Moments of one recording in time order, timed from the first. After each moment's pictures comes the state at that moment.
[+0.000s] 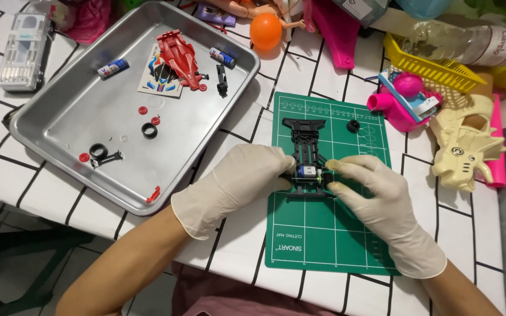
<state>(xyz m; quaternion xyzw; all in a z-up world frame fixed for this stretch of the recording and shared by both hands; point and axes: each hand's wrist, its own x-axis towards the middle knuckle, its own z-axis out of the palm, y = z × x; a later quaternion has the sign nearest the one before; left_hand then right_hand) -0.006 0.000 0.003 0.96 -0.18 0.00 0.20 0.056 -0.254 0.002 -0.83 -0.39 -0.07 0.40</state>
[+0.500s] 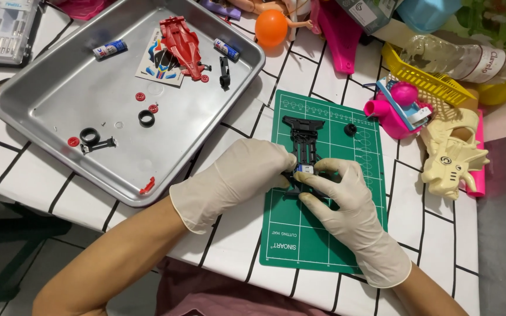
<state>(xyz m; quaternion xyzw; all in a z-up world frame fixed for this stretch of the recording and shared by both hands) -0.003 0.000 0.002 0.96 -0.18 0.00 0.22 0.040 -0.235 -0.018 -0.82 -0.46 -0.10 0.31</state>
